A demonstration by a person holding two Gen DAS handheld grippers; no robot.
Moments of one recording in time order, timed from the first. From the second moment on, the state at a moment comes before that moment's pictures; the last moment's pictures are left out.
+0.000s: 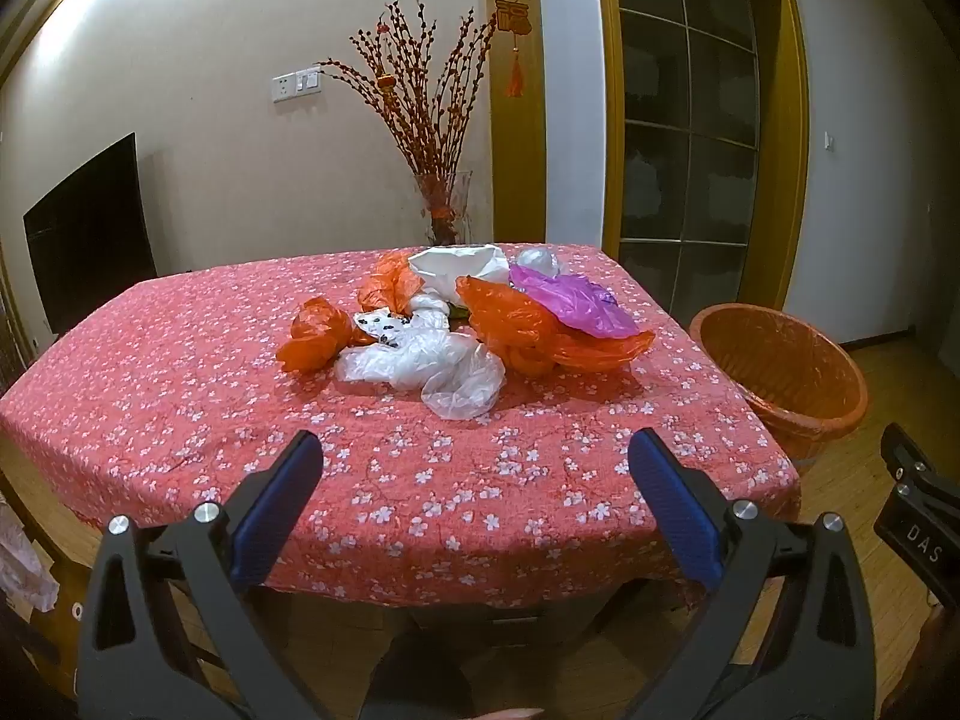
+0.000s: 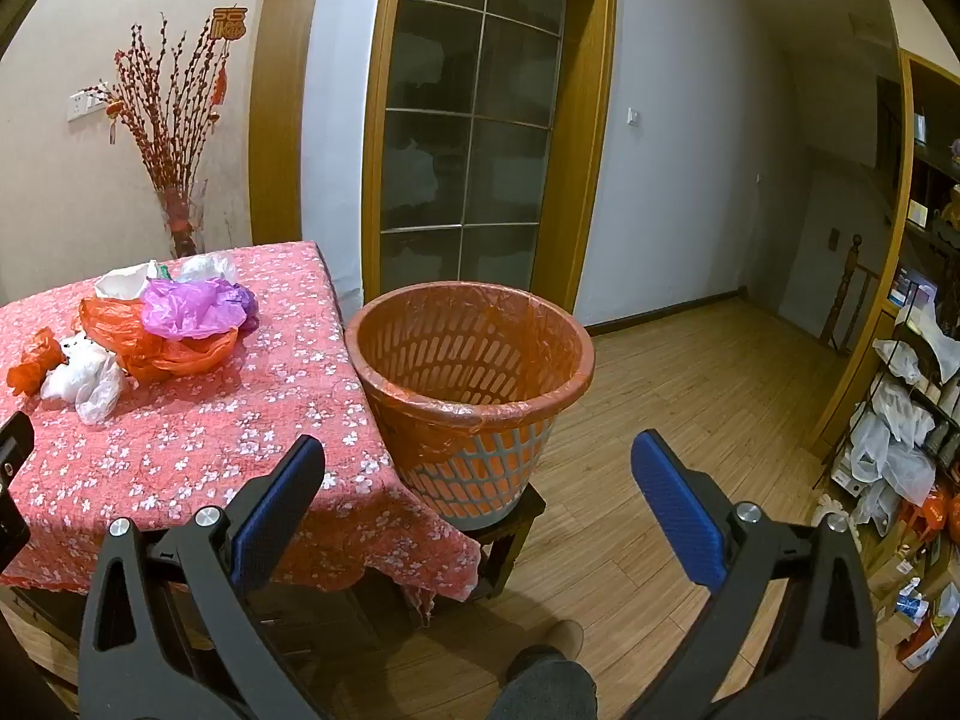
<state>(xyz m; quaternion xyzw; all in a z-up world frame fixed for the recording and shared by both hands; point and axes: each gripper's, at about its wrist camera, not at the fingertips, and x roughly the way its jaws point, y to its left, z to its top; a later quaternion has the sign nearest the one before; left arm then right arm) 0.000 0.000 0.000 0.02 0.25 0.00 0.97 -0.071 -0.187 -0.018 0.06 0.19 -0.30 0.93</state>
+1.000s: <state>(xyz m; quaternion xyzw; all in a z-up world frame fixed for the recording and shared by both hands) 0.000 -0.001 -0.007 0.02 0.25 -0.01 0.97 -0.071 -0.187 -0.018 0.06 0.19 -0.30 0.93</state>
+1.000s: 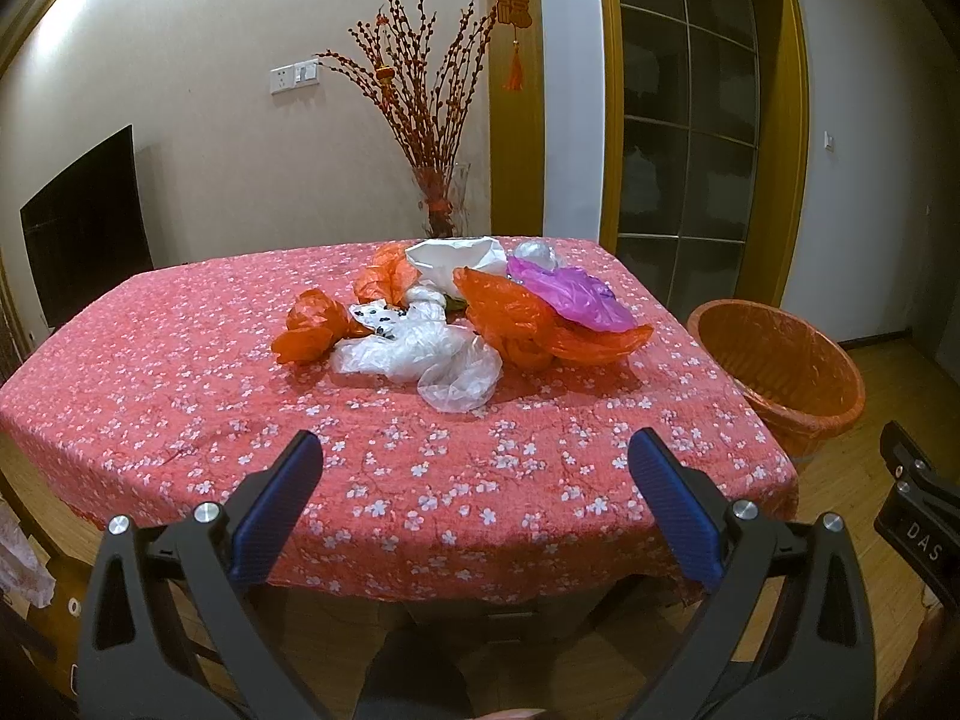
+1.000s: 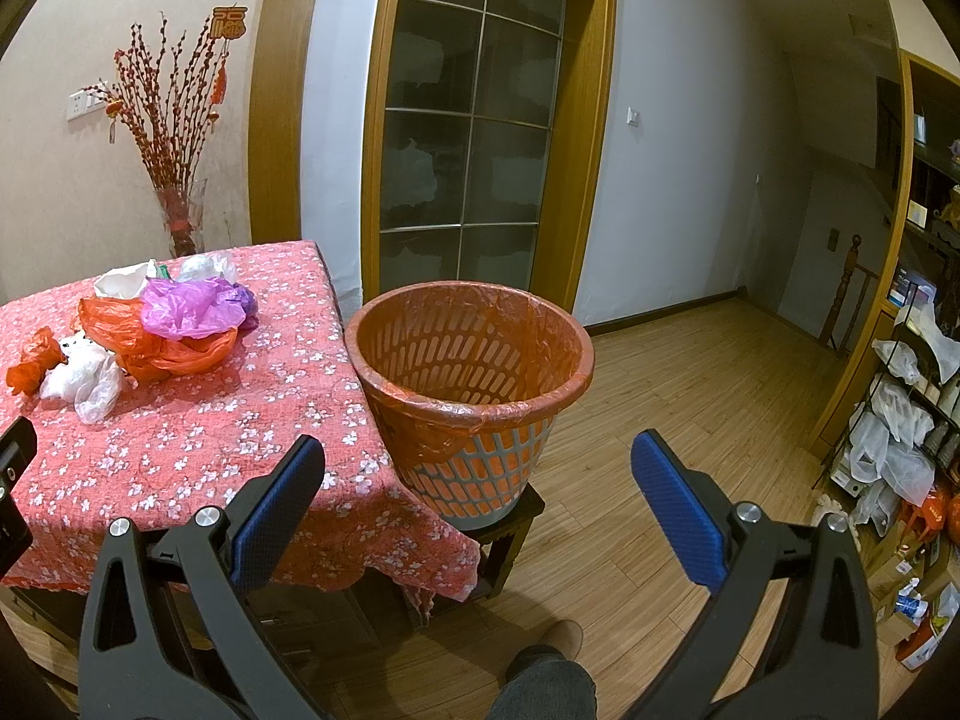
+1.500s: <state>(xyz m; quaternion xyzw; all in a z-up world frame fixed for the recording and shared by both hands) -0.003 -0.005 -0.007 0.02 0.25 -0.01 0.97 -0.070 -0.187 -0.018 0.06 0.19 -0.30 0.93</state>
